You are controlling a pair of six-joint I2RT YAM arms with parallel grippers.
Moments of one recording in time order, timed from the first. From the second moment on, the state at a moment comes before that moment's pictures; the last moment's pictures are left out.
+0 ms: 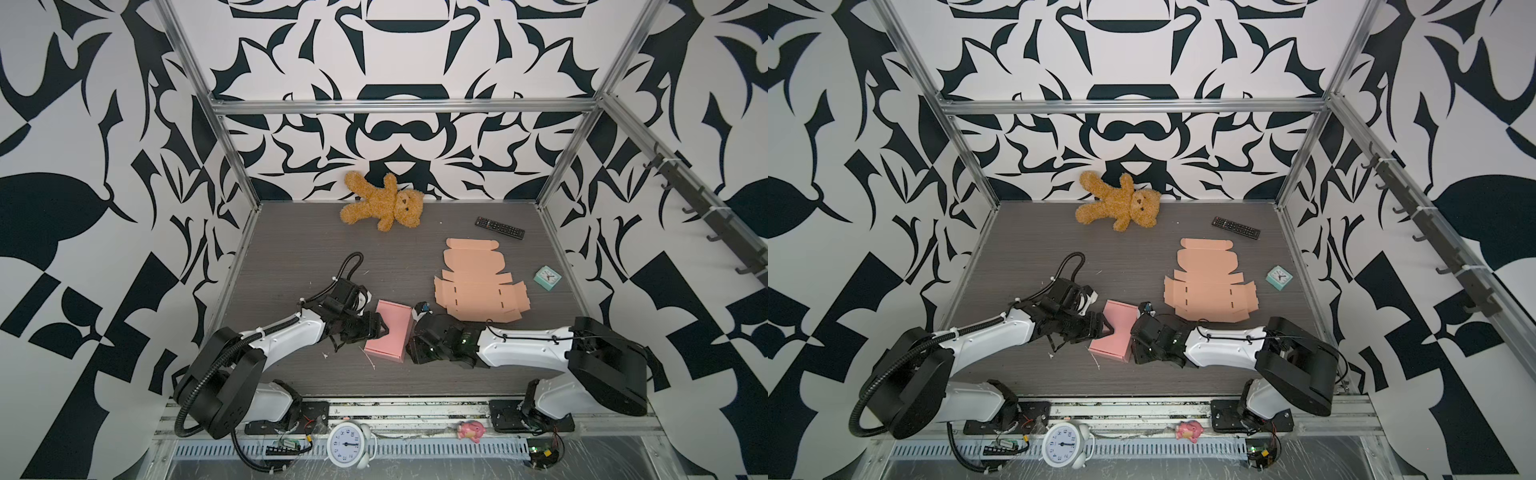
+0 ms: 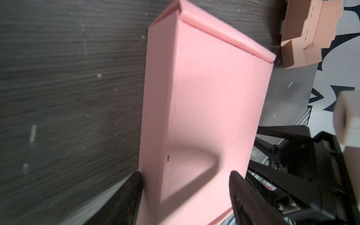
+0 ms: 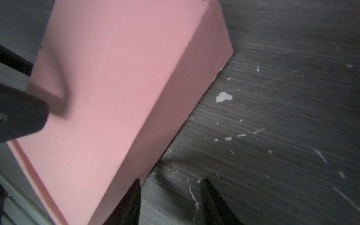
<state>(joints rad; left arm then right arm) -0.61 1.35 0.59 -0.31 0.48 -0.64 1.06 1.46 0.62 -0.15 0.05 0.81</state>
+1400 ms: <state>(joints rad) -0.80 1.23 0.52 -0.36 0.36 -0.79 1.17 1.51 0.67 -0.22 0.17 0.82</state>
